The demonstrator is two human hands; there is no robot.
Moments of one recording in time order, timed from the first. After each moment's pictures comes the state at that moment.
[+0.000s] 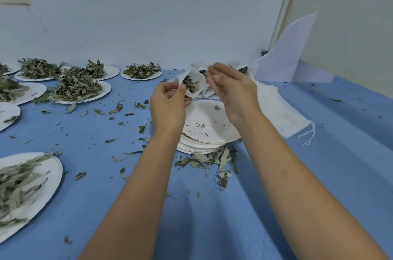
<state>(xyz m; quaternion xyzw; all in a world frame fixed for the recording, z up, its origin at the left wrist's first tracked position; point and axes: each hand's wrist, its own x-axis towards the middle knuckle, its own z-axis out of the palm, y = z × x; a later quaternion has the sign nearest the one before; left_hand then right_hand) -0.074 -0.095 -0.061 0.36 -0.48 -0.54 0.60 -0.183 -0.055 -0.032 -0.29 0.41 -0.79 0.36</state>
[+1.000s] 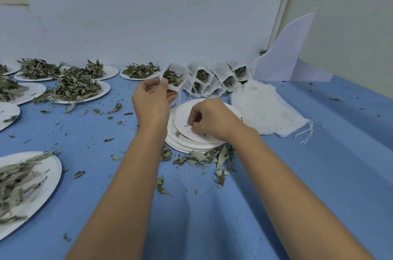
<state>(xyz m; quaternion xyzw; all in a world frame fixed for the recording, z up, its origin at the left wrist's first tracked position) -0.058 -0.101 -0.052 0.36 -0.40 -0.56 0.63 -0.177 -0.051 -0.062 -0.68 0.69 -0.23 0.08</state>
